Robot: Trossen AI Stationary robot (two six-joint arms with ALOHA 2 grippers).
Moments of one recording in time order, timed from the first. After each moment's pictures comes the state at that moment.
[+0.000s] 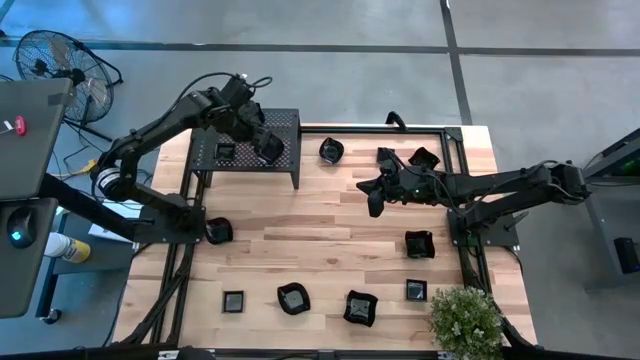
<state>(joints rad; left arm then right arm) 0.81 1.37 1.29 -1.01 0.17 -0.32 -0.05 1.14 0.67 0.08 0.24 0.63</state>
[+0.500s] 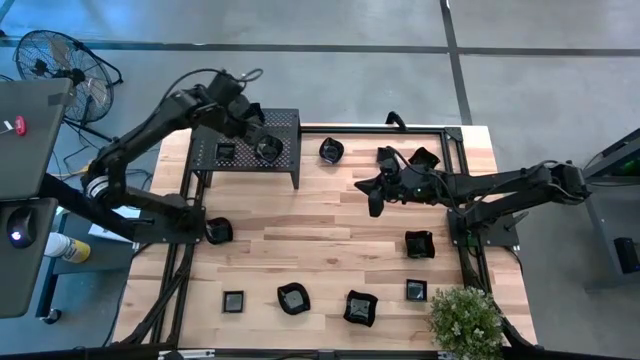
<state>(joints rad) 0.81 1.27 1.34 -1.04 0.14 -0.28 -0.05 1.14 0.67 0.13 0.21 0.61</state>
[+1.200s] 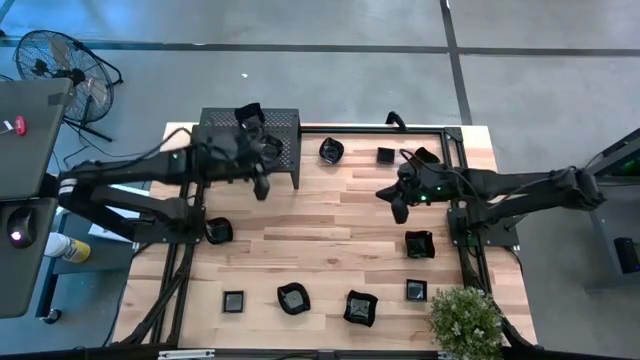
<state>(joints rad) 0.13 0.98 0.97 -0.38 -0.22 -0.28 -0.05 0.90 0.67 -0.27 0.08 0.60</state>
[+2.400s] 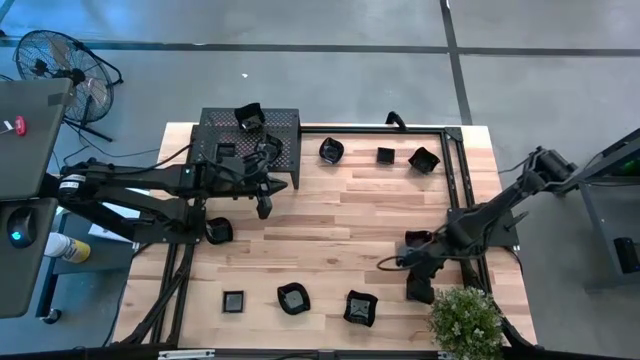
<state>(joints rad) 0.05 0.98 0.79 -0.23 -0.21 -0.32 0.58 1.24 0.67 -0.40 -0.21 0.98</state>
